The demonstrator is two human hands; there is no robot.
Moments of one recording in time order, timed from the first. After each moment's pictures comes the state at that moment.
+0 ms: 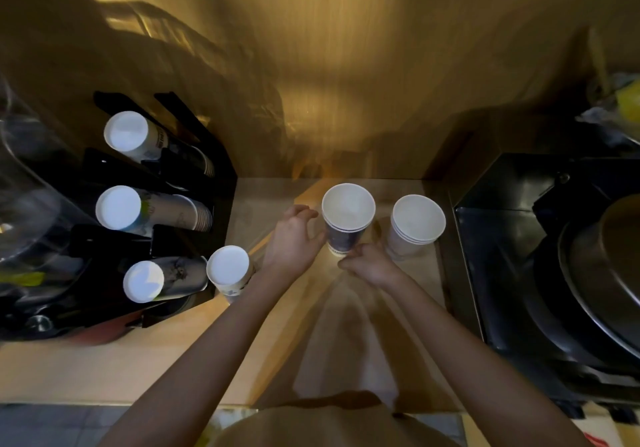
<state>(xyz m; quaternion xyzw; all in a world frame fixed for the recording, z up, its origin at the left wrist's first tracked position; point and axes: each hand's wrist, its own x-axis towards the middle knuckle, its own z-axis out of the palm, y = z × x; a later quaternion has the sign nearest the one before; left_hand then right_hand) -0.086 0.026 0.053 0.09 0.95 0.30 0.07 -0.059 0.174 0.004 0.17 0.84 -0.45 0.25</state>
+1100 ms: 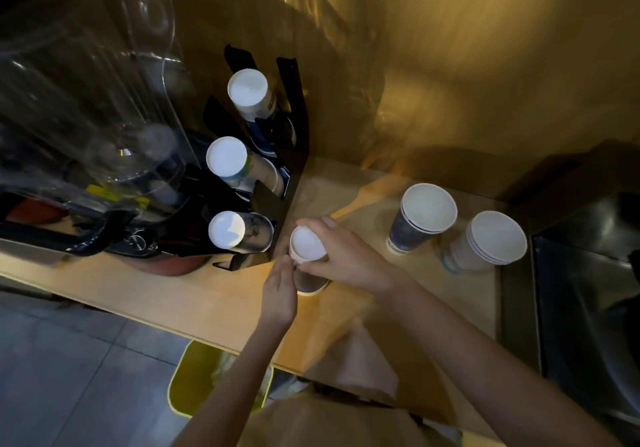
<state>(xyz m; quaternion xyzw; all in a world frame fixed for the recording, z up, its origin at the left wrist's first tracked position) 0.006 -0.079 -0.013 -0.19 0.76 0.62 0.02 -0.055 0.042 0.055 -0.24 0.90 -0.31 0.17</state>
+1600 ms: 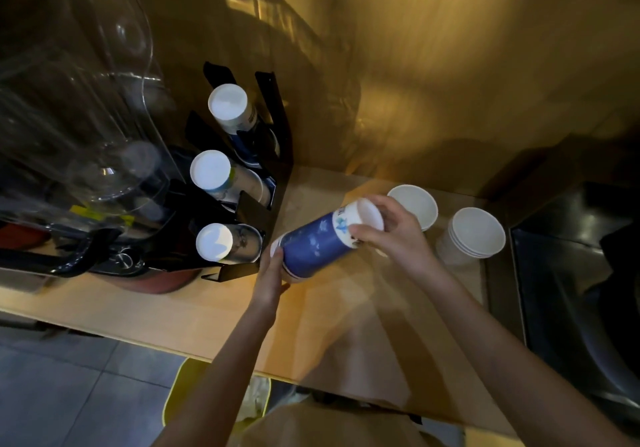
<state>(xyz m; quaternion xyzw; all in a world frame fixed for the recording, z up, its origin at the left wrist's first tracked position) -0.019 -0.087 -0.005 -0.19 0.65 0.72 0.11 -0.056 0.110 0.071 0.05 0.75 -0.65 0.06</state>
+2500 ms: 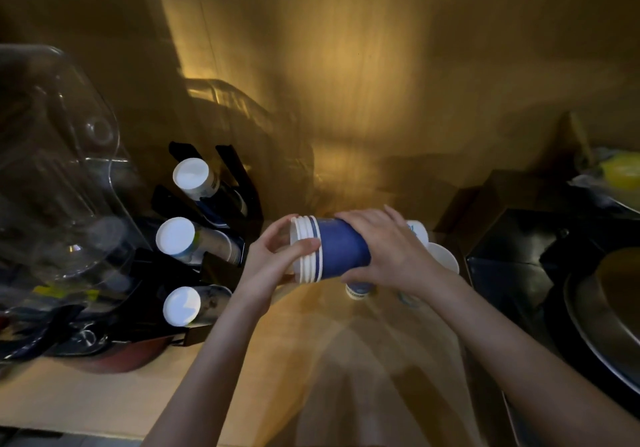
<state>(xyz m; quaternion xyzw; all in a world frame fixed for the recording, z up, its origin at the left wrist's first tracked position) -0.066 -0.041 0.114 -0.03 0.67 0.74 0.10 -0.055 0.152 0.148 -0.20 0.96 -0.18 -0.03</state>
